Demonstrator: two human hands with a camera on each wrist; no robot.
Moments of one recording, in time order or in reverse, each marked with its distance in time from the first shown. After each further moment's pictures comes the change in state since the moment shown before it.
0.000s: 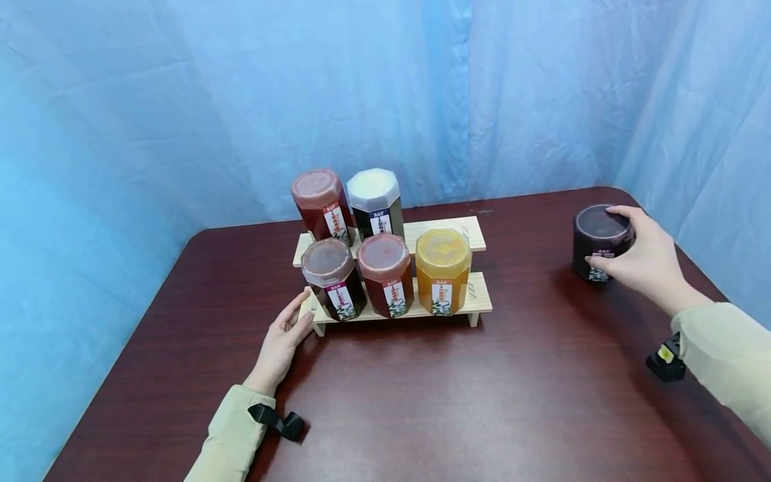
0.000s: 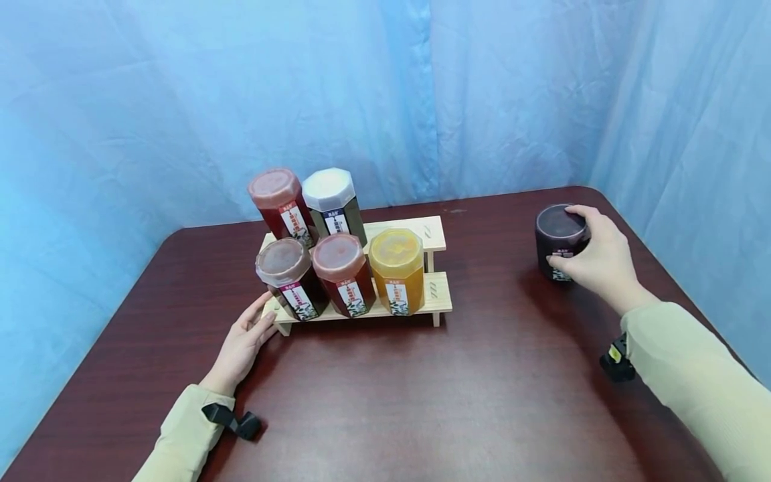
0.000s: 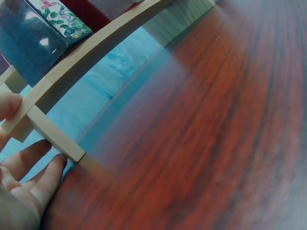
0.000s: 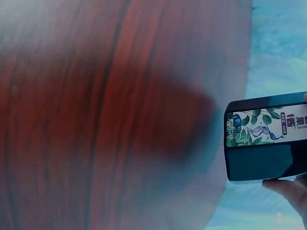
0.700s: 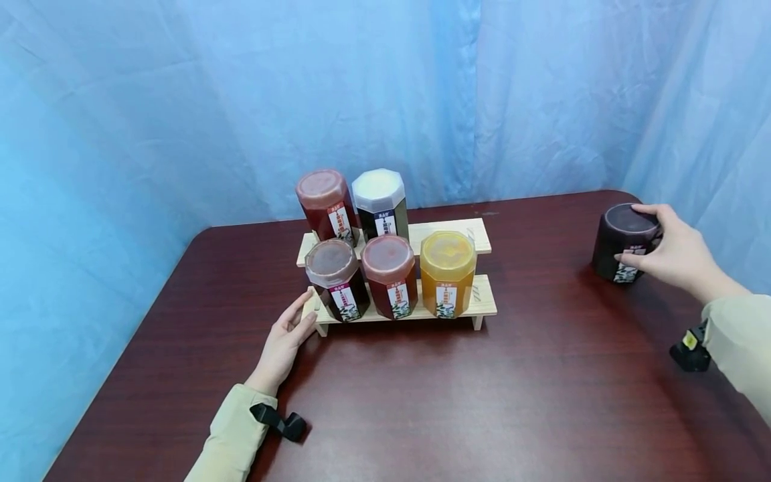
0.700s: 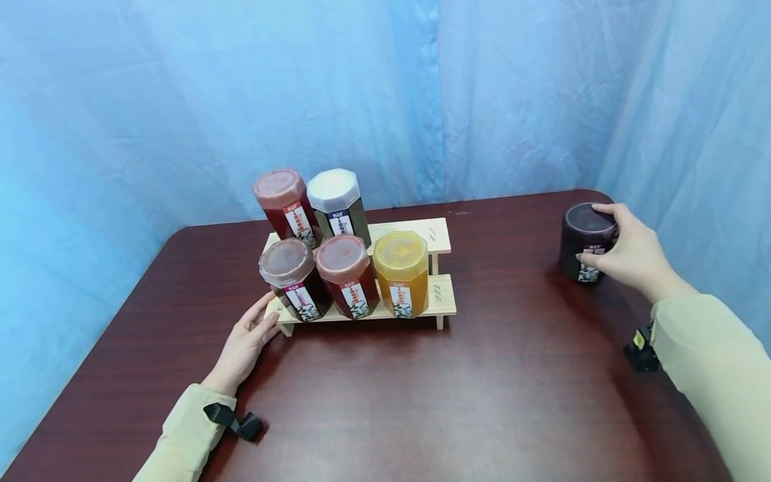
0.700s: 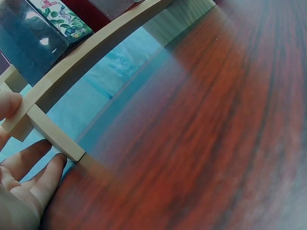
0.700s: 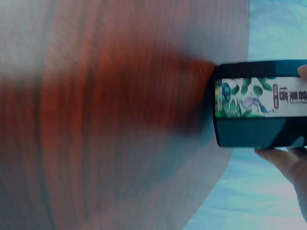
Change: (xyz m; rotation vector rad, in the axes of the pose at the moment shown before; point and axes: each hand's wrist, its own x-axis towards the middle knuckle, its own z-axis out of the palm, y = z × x) left_hand 0.000 -0.001 0.000 0.020 0.009 -0.006; right_hand 0.019 0.034 -0.021 -0.060 -0.165 0.059
